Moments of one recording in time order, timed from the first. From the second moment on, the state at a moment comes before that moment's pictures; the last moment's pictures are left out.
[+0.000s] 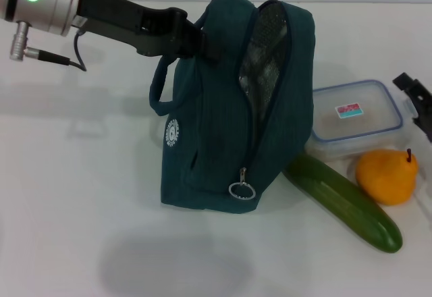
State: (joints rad) left arm -0.75 -1.97 0.89 0.98 2.04 1.72 -2.66; right arm 0.53 2.03 -0.83 0.16 -0.96 -1.29 1.39
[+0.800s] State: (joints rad) left arm -0.75 -1.97 0.89 0.98 2.03 1.72 -2.65; right arm 0.54 2.03 -0.82 0.18 -1.01 -1.31 1.41
